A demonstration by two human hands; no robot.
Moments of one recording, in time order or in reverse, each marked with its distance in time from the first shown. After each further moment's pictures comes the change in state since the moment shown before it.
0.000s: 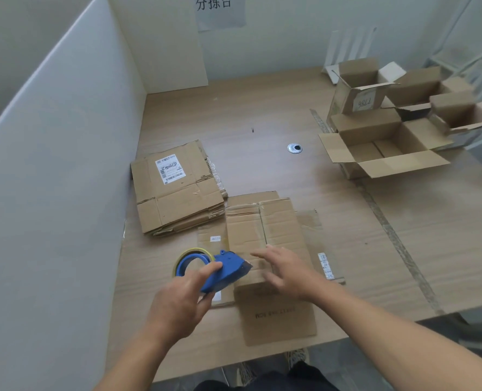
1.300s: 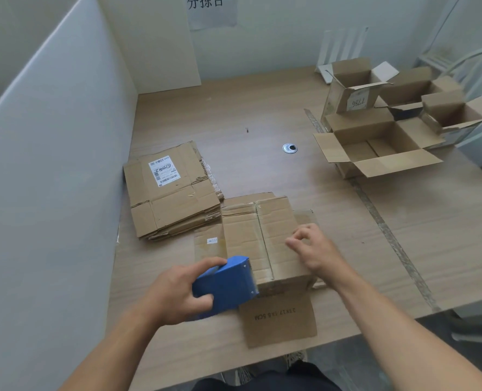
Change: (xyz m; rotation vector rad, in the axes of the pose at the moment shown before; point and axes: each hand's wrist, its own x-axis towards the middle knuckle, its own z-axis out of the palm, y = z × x) left_hand 0.037 -0.014 -0.029 -0.245 -0.376 -0.007; right_hand -0.008 0.009 -0.048 0.437 0.321 0.422
